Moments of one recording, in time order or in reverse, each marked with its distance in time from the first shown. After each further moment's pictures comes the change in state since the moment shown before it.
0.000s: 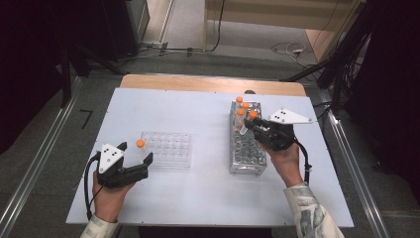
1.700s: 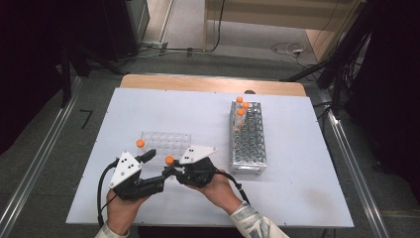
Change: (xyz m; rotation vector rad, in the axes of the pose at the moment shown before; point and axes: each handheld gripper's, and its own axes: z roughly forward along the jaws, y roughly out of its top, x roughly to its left) left arm -0.046 0.008 -0.012 -0.056 -0.277 0.071; right arm 0.173 -0.020 0.088 0.148 0.421 -0.175
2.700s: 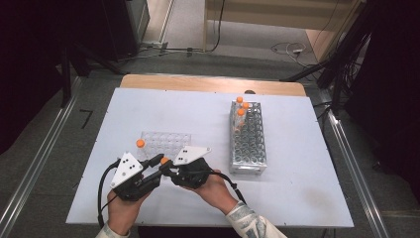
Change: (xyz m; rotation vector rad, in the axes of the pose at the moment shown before) left arm -0.001 -0.002 0.001 0.021 -0.012 0.012; right arm 0.007 0.006 0.007 0.003 0.017 -0.020
